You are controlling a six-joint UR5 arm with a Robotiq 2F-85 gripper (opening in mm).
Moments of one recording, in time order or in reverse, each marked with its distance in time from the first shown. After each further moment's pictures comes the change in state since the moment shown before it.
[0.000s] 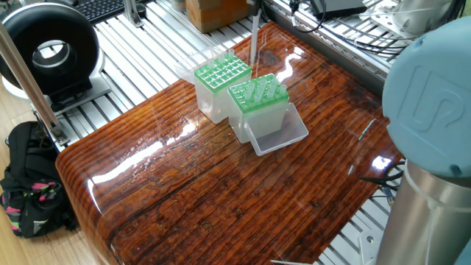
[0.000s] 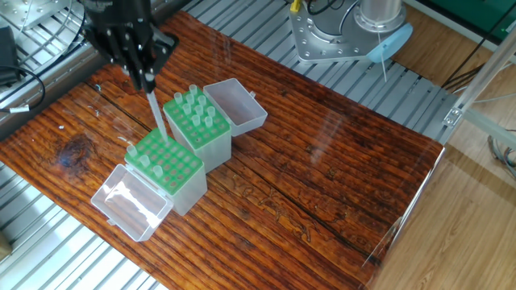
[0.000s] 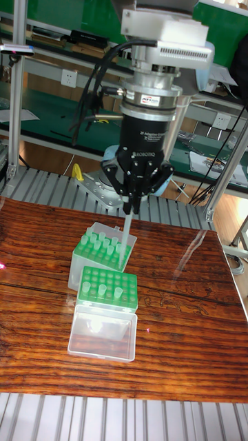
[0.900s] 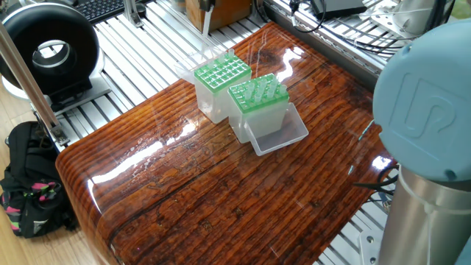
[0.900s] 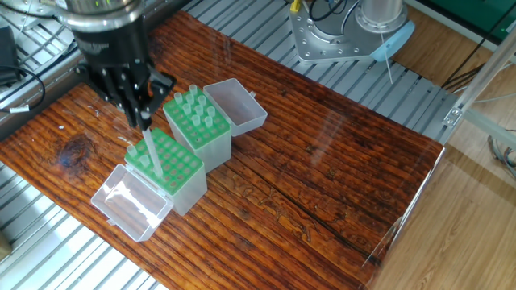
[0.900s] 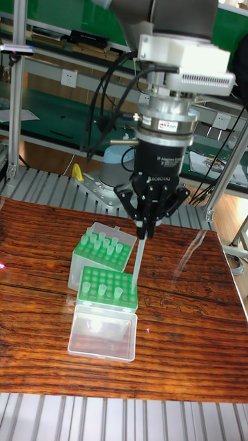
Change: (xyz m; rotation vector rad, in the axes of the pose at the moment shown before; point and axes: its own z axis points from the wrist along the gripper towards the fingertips) arm -0.040 0.010 0.028 0.014 -0.027 -0.007
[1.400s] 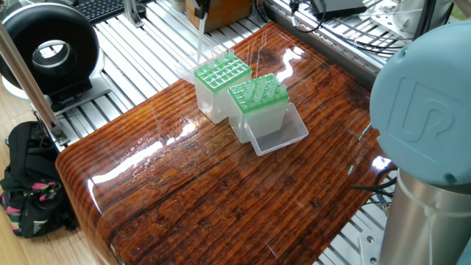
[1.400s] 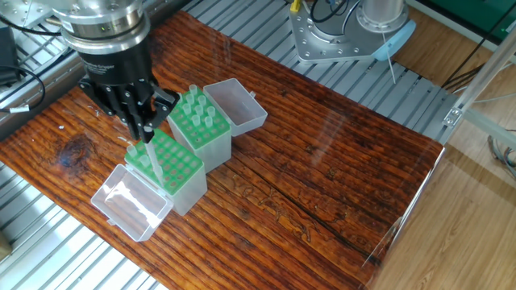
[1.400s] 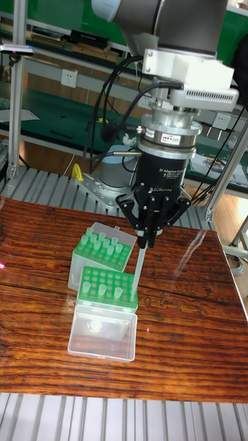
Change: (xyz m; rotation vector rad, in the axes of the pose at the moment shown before) arm 0.001 0.003 0.013 0.015 0.016 0.007
